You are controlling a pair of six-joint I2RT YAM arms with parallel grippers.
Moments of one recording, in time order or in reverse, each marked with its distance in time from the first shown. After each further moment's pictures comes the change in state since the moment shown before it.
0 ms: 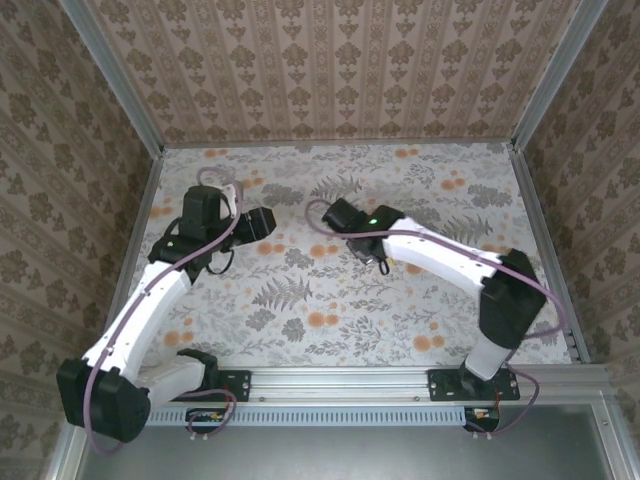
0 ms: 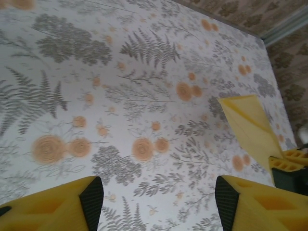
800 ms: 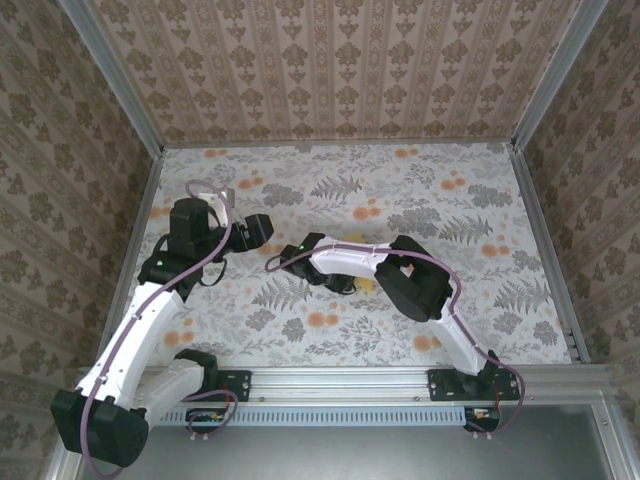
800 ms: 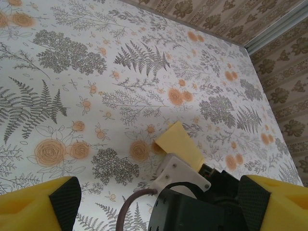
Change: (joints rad) left arm 0.031 -0.123 -0.078 0.038 0.057 0.027; right arm 0.134 0.519 0.256 -0.235 0.006 -0.027
